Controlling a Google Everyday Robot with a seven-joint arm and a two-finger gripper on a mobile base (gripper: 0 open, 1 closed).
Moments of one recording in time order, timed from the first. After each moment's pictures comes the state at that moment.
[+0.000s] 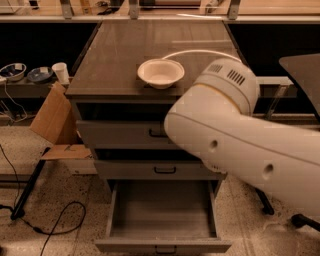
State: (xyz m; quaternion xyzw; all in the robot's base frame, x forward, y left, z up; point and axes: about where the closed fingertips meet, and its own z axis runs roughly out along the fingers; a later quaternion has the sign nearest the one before) arm 0.432 -0.159 0.803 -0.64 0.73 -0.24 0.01
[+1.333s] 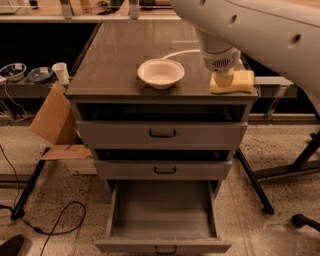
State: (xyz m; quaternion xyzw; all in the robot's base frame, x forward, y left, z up) arm 0.615 -0.189 0.902 -0.63 0.73 -0.25 0.00
